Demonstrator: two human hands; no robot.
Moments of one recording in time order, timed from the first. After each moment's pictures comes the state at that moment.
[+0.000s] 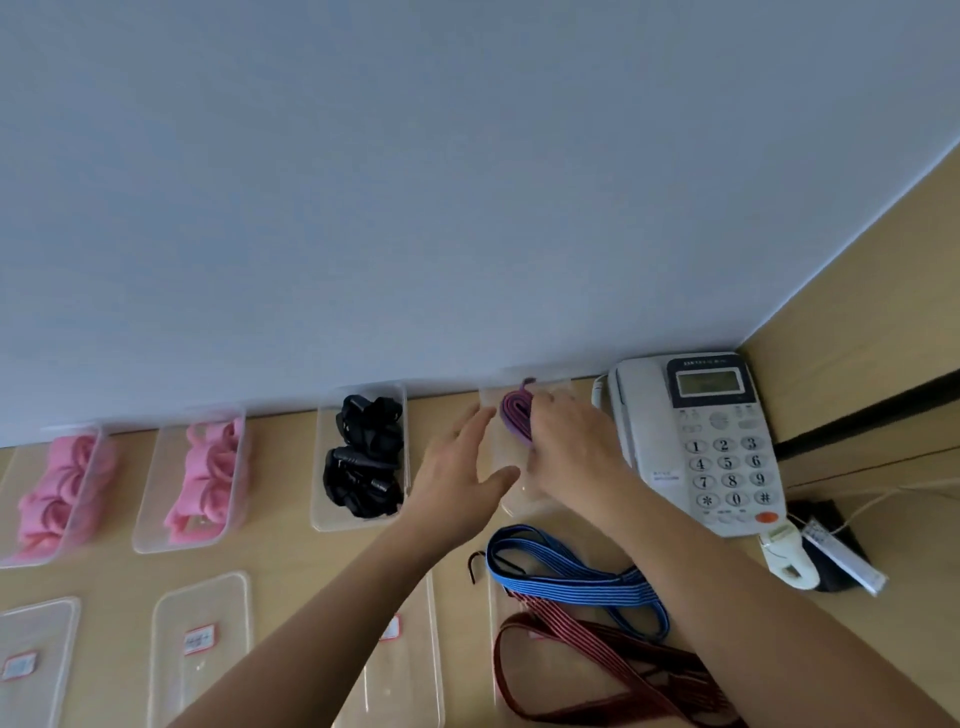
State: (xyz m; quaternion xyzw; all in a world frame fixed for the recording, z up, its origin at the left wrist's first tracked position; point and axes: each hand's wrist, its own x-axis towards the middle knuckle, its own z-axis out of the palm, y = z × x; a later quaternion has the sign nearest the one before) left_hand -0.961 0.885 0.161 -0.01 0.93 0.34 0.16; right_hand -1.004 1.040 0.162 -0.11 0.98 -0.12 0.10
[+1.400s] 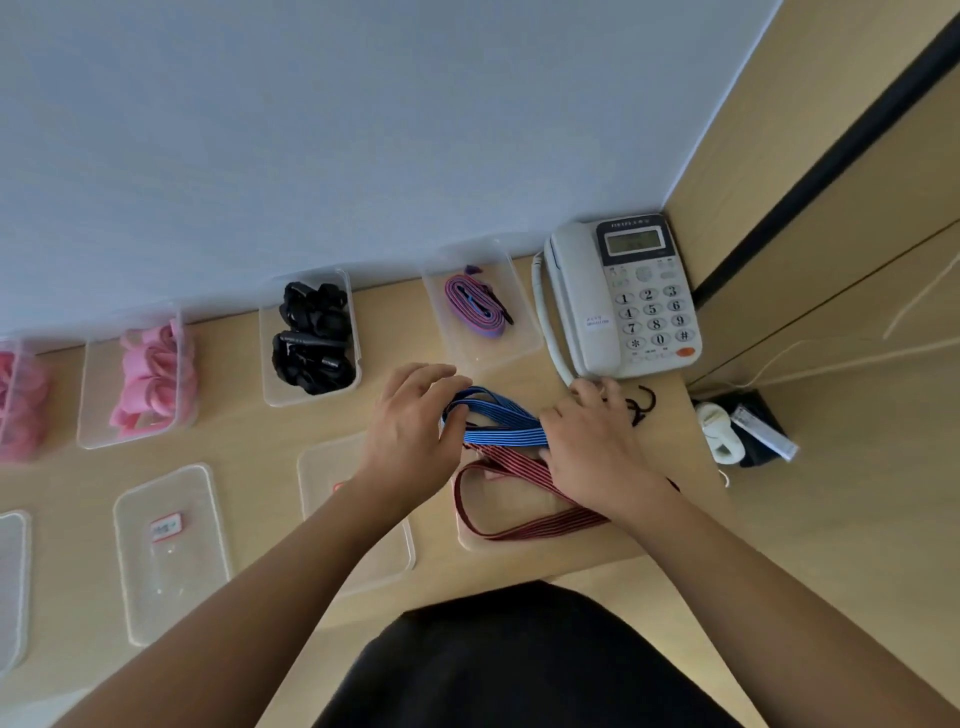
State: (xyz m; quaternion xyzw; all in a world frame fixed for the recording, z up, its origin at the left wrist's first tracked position) left_hand -0.858 0.890 0.145 0.15 0.95 0.28 -0.05; right_hand -0.843 1.102 0.123 -0.14 0.98 0.01 0.11
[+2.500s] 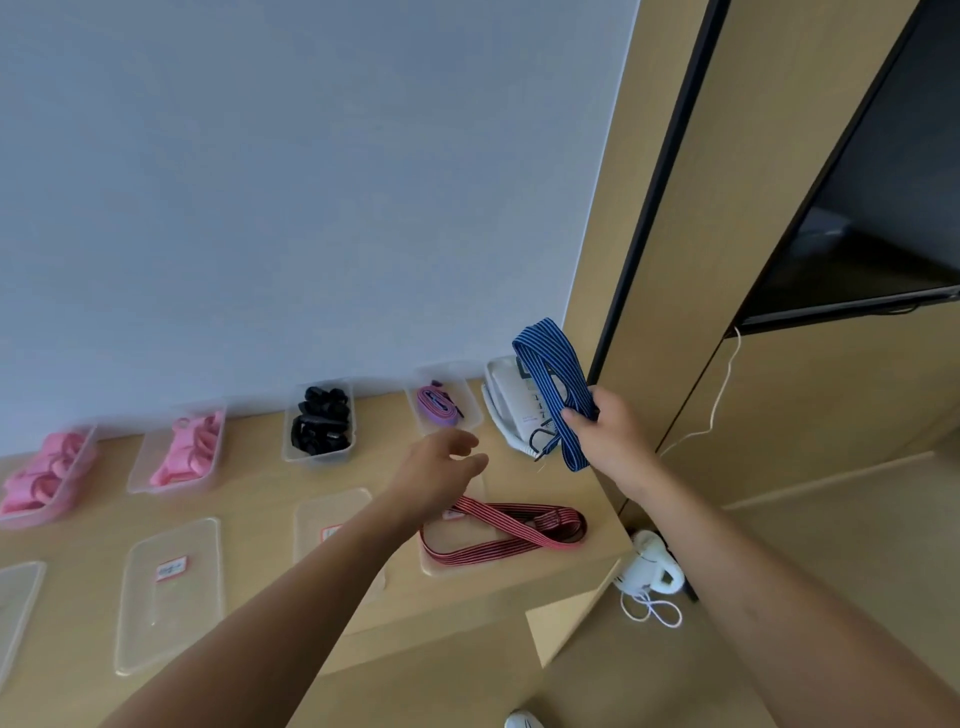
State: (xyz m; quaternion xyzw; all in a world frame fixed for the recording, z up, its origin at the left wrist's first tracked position) left_hand -0.771 0.934 0.252 0.03 0.87 0.47 0.13; right_hand -0.770 1.163 0.266 0.12 0.86 -0.50 -0.05
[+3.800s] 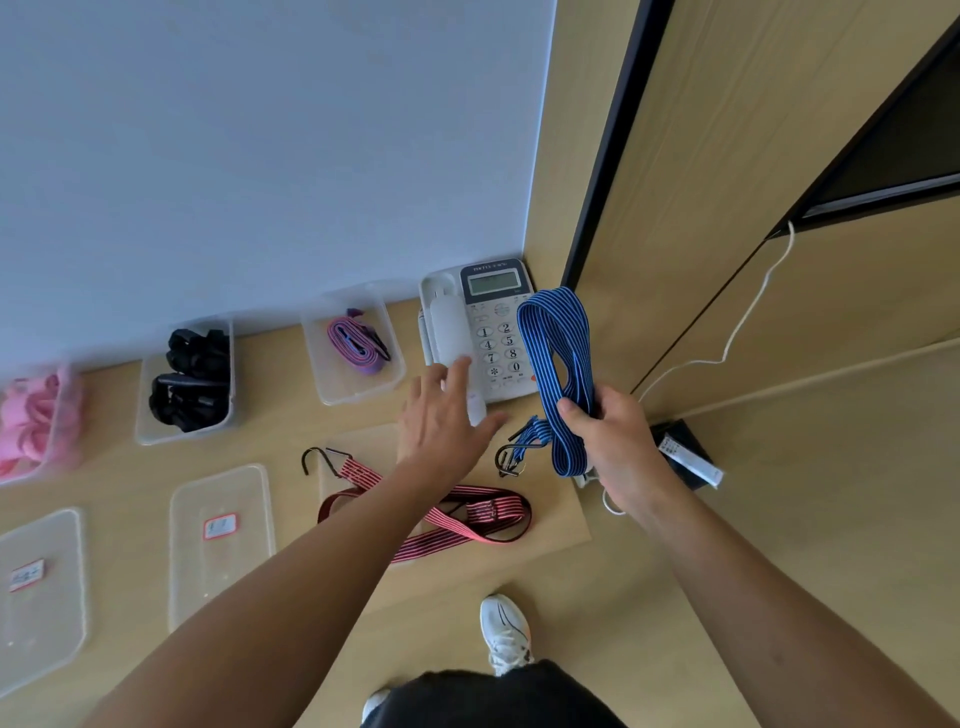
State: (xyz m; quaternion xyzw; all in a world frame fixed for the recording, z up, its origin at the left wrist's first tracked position) left_hand -0.875 1.077 0.117 0.06 0.97 0.24 0.04; right_hand -0.824 1.266 0.163 0.23 0.70 -0.67 0.07
